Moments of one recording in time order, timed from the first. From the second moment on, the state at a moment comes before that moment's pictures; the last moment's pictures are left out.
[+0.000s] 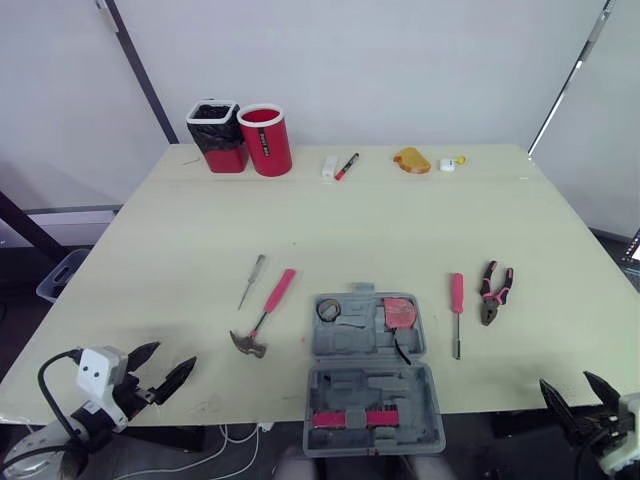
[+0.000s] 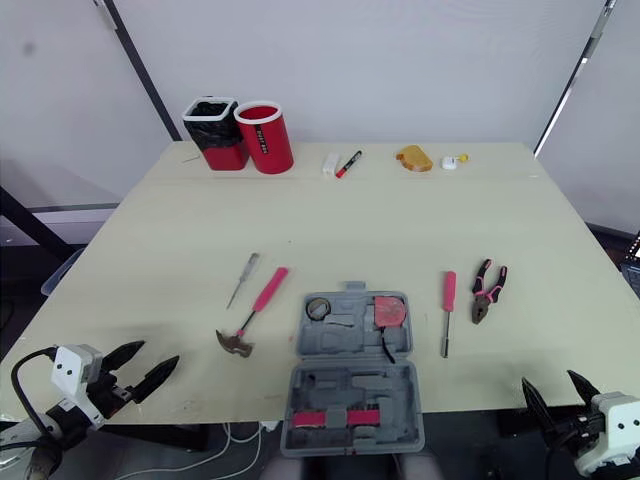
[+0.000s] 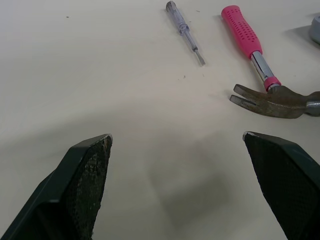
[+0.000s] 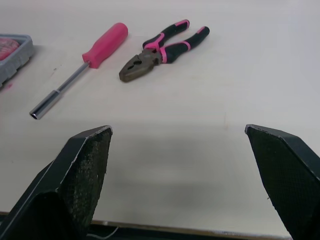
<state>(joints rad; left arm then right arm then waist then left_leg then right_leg) 0.20 0.62 0.47 0.40 -0.44 -0.15 -0.98 0.53 -0.32 -0.45 -0.03 0.45 -0.18 0.70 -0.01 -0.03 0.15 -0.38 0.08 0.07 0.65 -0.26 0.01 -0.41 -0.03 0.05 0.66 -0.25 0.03</state>
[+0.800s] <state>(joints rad) -0.12 0.66 0.13 0.08 -0.47 0.02 -1.24 0.12 -0.26 -0.27 -0.16 0.29 0.17 0.24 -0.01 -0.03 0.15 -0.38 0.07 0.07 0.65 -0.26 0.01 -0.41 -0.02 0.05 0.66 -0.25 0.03</state>
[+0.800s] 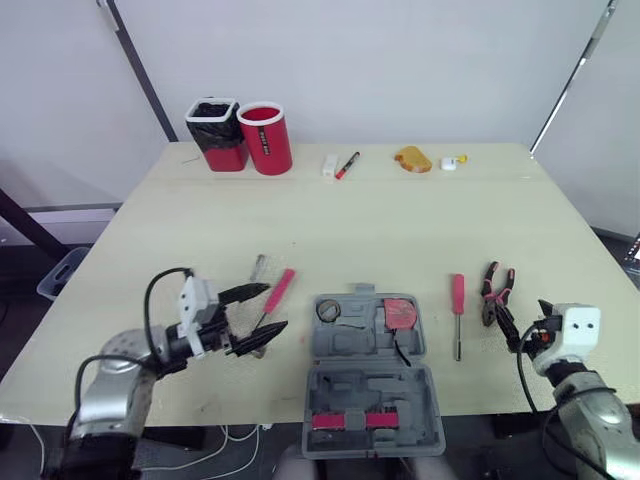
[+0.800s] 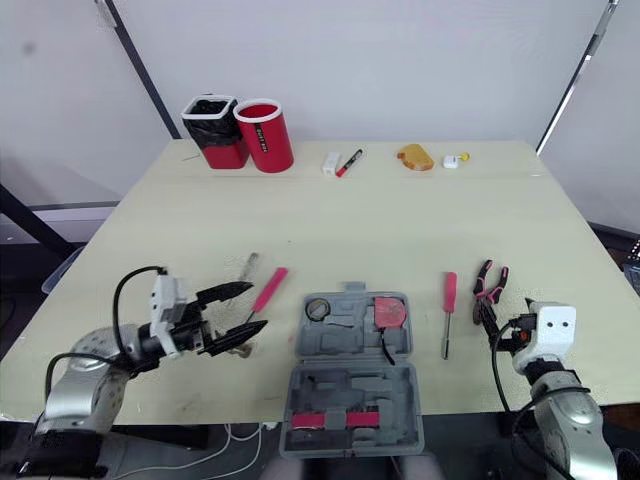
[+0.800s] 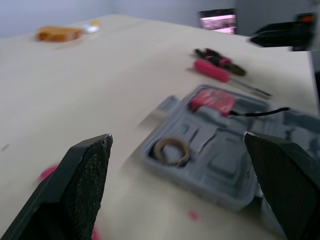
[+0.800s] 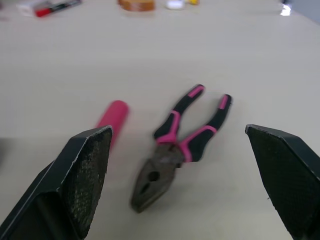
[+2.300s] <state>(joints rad) -0.41 0.67 -0.04 0.01 -0.51 0.17 -1.43 -0.13 -0.10 -0.22 0.21 0.14 0.15 -0.02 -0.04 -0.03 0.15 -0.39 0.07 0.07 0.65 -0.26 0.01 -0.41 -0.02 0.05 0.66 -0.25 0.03</state>
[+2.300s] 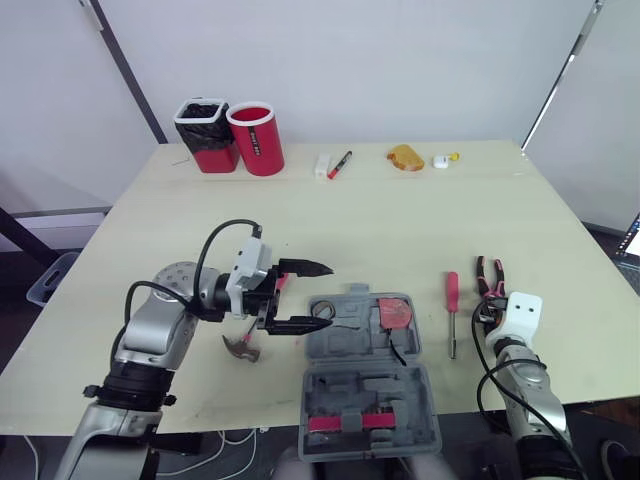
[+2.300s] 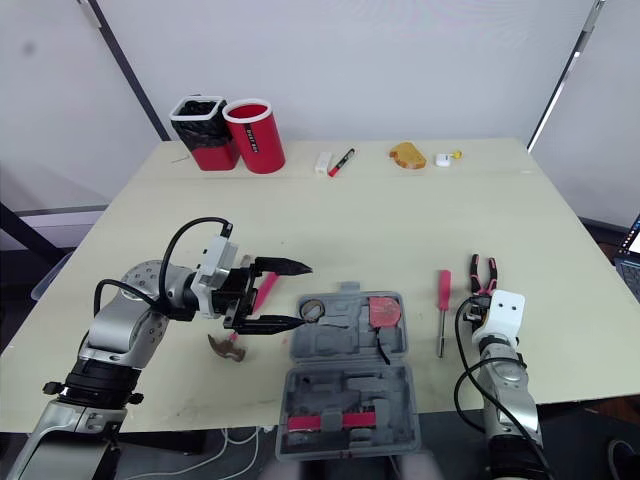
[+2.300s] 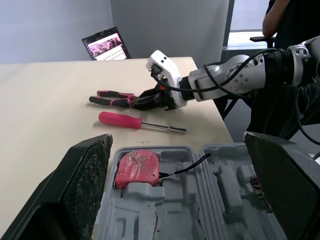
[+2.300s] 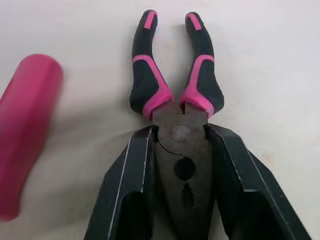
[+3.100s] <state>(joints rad) -0.42 0.68 -0.04 0.03 -0.50 0.14 -1.45 -0.04 -0.45 -0.21 -0.02 0.18 0.18 0.33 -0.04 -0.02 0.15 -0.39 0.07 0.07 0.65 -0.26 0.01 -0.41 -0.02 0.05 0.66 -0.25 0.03</state>
